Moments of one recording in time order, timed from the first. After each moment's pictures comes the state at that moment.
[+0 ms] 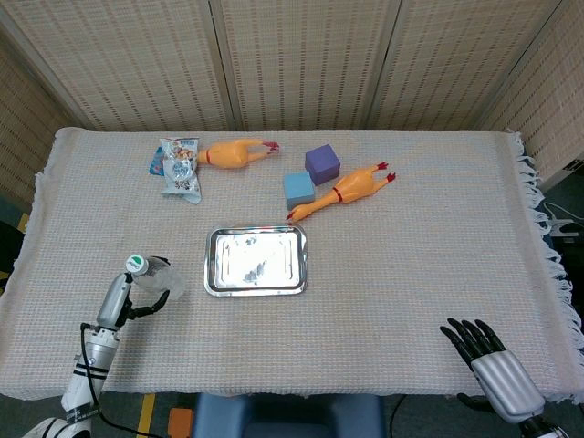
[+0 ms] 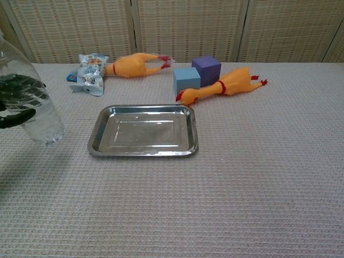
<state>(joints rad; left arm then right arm) -0.34 -1.54 -0.12 -1.29 1.48 1.34 -0.69 0.02 -1.02 -0.19 -1.75 -1.79 1.39 -0.12</state>
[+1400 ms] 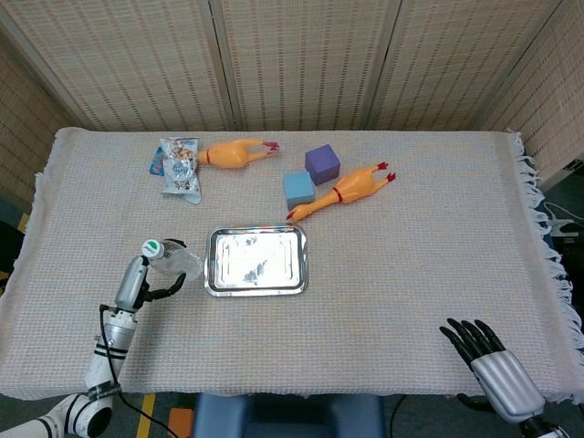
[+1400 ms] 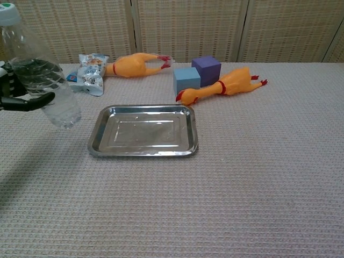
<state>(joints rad) -0.43 -1.63 -0.19 -1.24 1.49 1.29 -0.69 0.03 -1.02 -0.19 -1.75 -1.79 1.38 -0.11</state>
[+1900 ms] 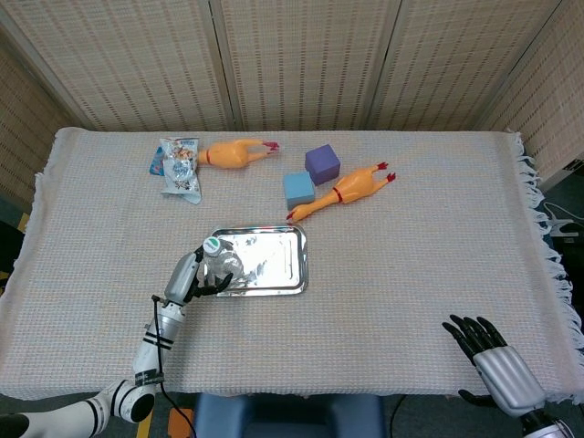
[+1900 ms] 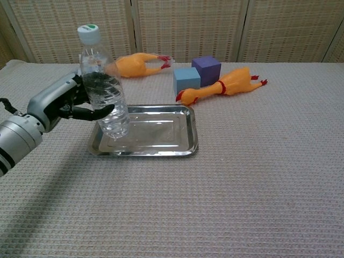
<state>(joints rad) -0.56 -1.81 -0.22 -1.16 1.42 1.17 -0.56 0.05 -1.00 -0.18 -1.75 -1.75 1.35 -0.07</state>
